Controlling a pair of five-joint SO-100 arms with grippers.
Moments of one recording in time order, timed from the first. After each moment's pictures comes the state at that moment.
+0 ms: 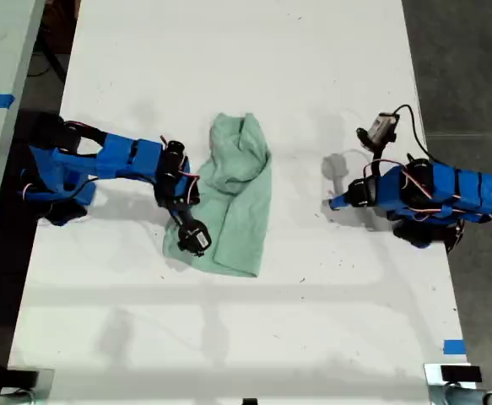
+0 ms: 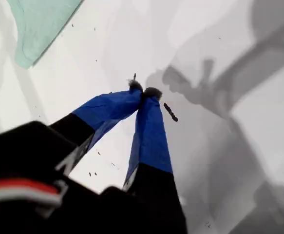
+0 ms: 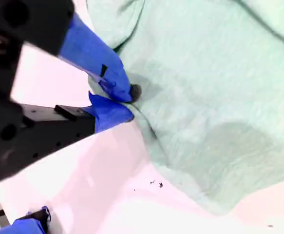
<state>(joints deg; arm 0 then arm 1) -2.4 83.0 83.5 89.3 -22.0 11.2 199.7 174.9 75.7 -20.2</state>
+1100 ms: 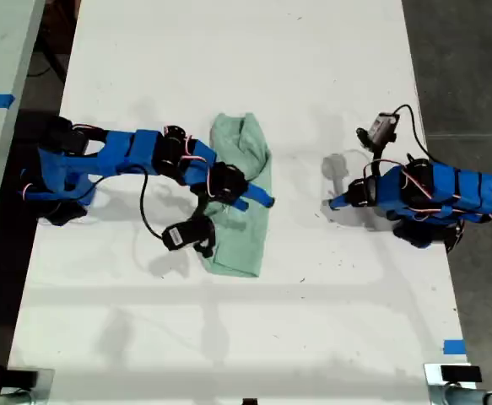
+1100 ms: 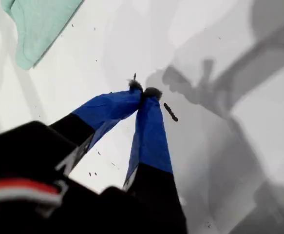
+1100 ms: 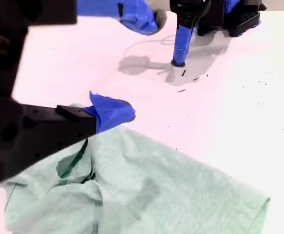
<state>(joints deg) -1.8 78.1 60.1 65.7 0.3 11.2 199.7 174.9 75.7 -20.2</state>
